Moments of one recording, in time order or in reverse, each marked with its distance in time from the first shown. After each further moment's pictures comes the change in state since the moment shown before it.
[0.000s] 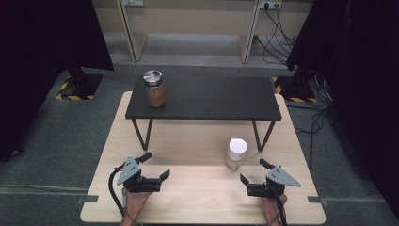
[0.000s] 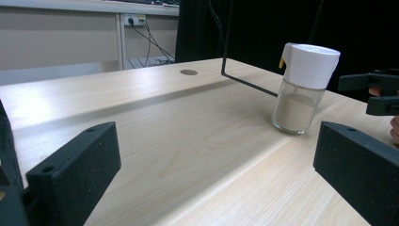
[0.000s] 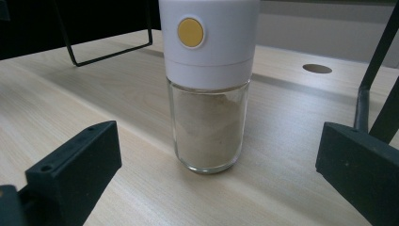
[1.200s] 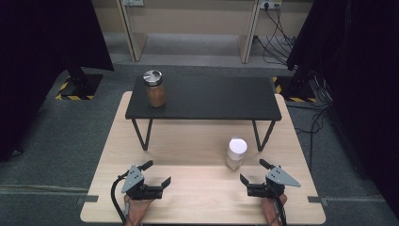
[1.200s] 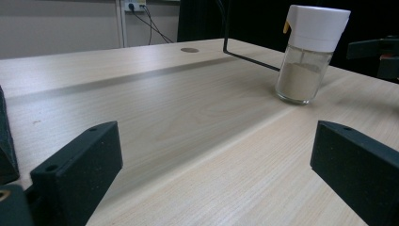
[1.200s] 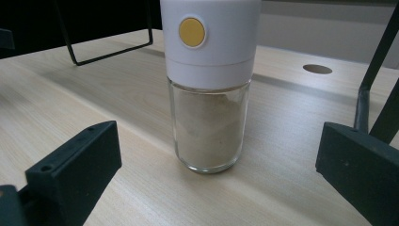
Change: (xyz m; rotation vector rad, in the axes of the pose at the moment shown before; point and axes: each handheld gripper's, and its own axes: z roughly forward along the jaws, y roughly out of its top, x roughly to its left) left arm -0.008 -0.022 0.000 0.041 0.010 0.017; right arm 0.000 0.000 0.000 0.000 0.000 -0.004
